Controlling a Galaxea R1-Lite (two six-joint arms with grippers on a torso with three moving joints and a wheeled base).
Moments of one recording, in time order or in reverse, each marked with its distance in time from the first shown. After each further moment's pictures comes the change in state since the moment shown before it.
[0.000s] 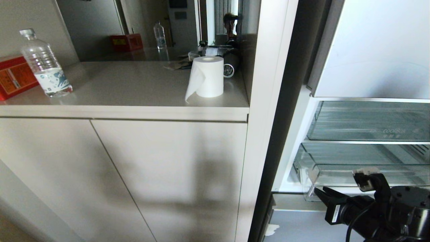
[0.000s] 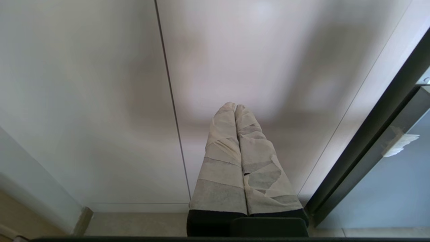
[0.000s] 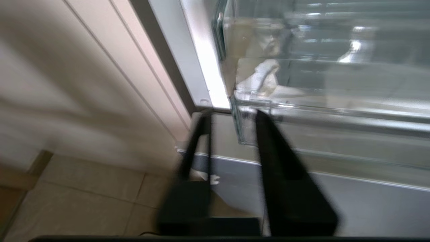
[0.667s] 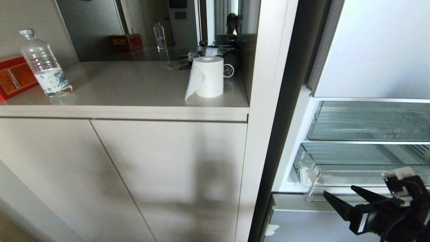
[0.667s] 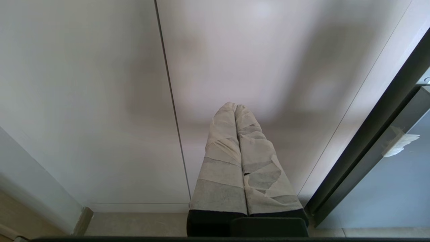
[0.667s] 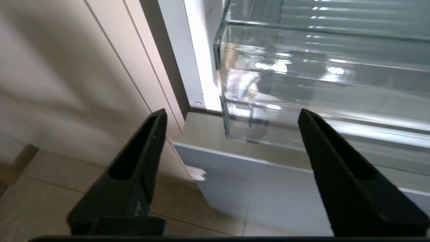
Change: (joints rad) left arm 0.000 0.000 0.000 0.000 0.000 0.000; right arm 0.001 -0.368 -0.004 0.337 -0.009 -0.089
